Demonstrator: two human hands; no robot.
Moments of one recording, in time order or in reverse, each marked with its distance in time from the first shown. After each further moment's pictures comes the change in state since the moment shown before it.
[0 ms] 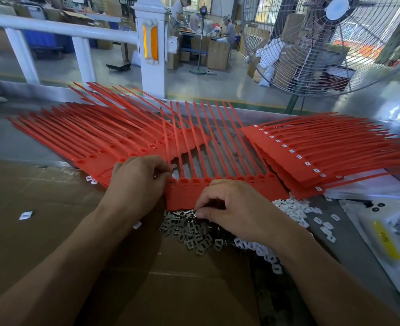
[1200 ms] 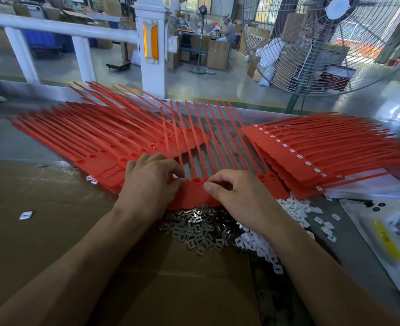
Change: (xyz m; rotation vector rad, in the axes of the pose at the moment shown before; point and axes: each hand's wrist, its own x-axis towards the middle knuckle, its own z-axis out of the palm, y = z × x) left_hand -0.002 0.008 0.017 0.116 0.042 0.116; right_hand 0.005 0.012 0.004 0.261 0.202 0.262
